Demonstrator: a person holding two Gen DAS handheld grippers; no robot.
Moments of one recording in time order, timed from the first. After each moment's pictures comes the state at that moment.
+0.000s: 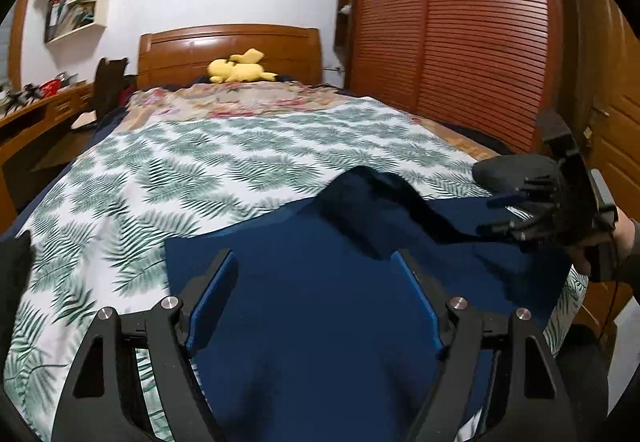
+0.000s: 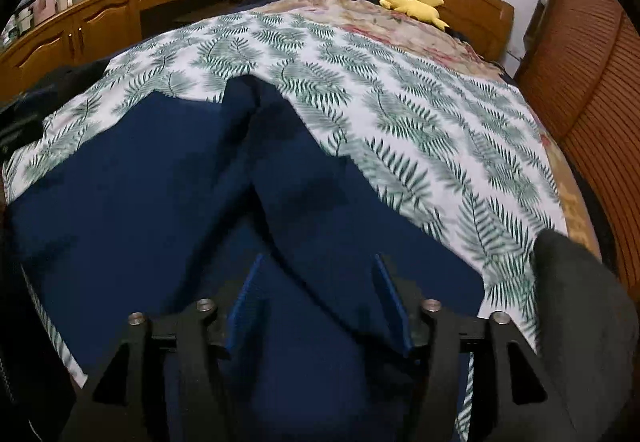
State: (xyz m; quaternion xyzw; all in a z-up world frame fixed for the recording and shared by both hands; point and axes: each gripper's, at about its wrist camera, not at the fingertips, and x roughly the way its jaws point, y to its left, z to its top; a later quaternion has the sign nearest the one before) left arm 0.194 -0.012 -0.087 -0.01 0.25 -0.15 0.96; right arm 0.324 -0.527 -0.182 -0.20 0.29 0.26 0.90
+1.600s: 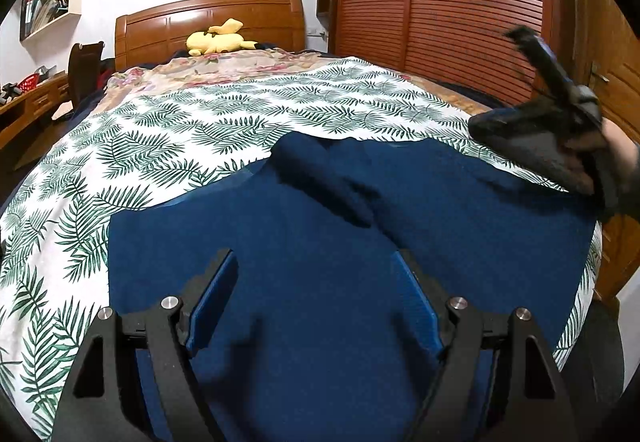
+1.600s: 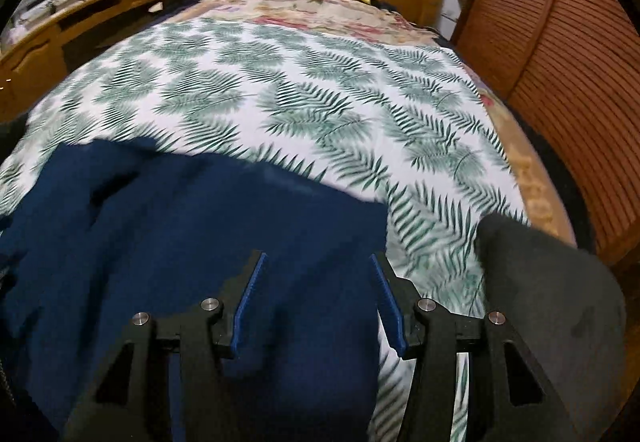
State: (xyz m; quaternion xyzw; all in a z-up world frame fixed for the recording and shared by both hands) left arm 0.219 -0.054 -0.127 0.02 0.31 -0.16 0.94; right arm 0.400 -0.552 -0.160 -0.14 0.32 0.17 0.92
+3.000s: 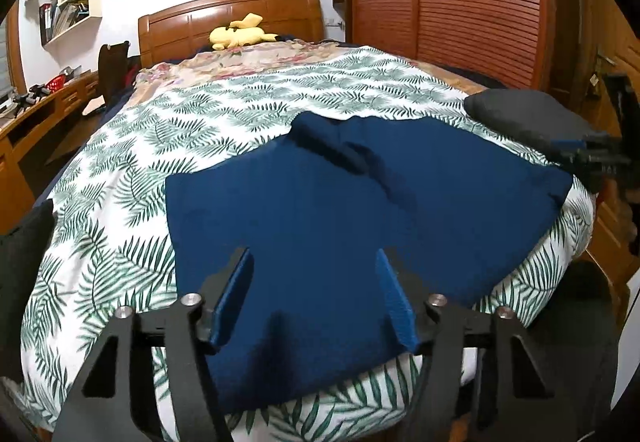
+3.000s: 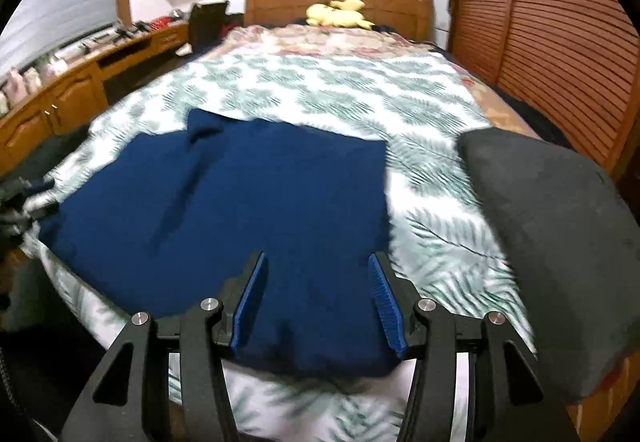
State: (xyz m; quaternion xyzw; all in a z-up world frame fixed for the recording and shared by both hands) left arm 0.128 -0.043 -0.107 0.04 0.33 -0.11 0.94; right arm 0.194 -0.656 -0.181 -0.06 0.26 0.22 0.94
